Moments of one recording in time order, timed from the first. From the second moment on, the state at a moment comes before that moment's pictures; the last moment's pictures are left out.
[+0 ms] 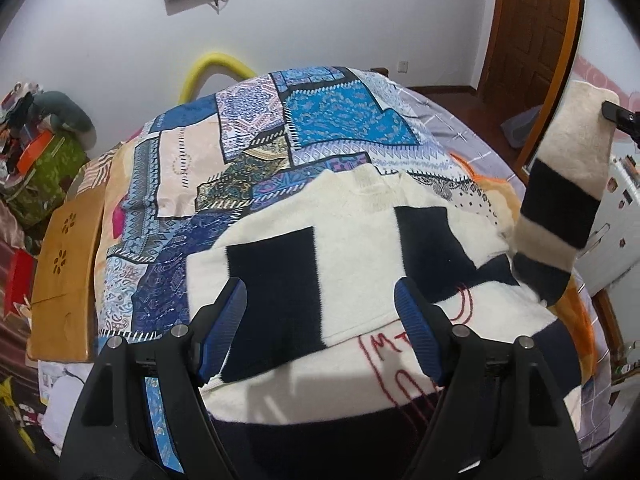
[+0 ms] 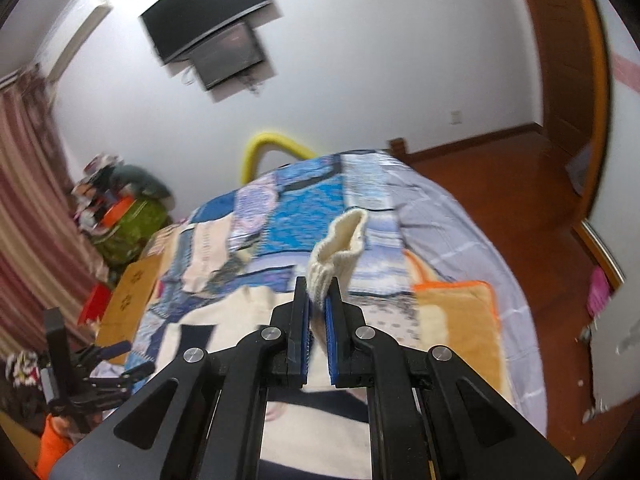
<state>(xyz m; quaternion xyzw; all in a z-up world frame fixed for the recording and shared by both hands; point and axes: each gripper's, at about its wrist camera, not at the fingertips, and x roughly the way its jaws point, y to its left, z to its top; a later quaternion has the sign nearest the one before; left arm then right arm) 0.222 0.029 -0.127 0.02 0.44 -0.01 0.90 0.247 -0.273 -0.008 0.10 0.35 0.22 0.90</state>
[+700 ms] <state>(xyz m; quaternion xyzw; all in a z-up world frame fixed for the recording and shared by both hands) 0.180 0.138 -0.121 -0.05 0.41 0.03 0.91 0.257 -0.111 0.044 0.06 0.31 0.30 0.90</state>
